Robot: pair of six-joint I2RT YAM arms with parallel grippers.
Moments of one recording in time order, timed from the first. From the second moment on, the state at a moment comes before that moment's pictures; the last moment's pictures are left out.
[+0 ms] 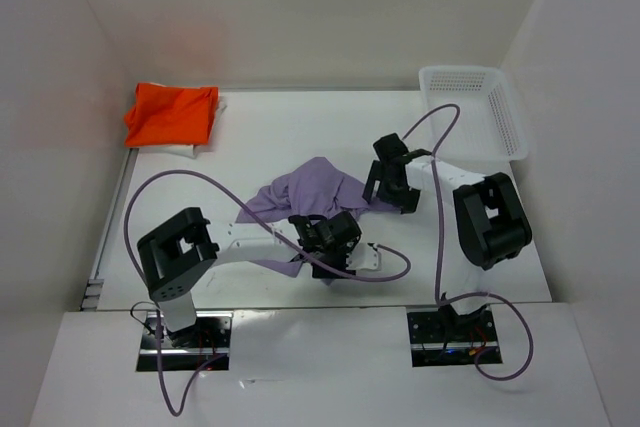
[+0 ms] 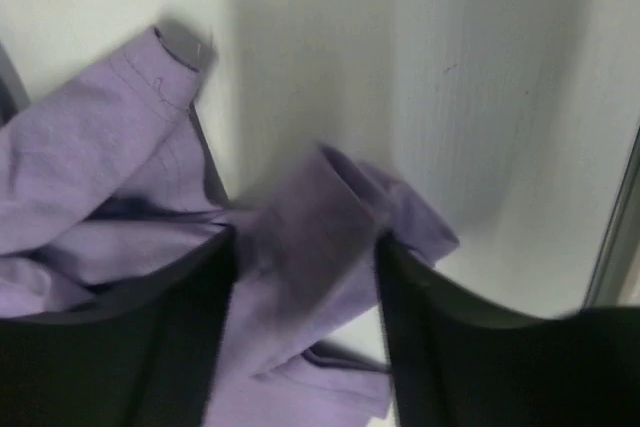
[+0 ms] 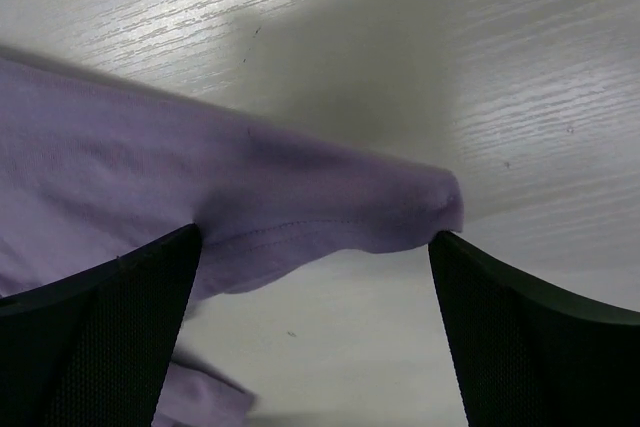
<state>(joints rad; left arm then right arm) -1.10 1.75 1.09 -0.43 0.04 0.52 0.37 1.74 1.07 -0.58 0.18 0.69</state>
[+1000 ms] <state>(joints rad) -0.30 1.43 1.64 -0.87 0.24 0.48 0.34 1.58 1.89 -0.80 0.55 0.54</state>
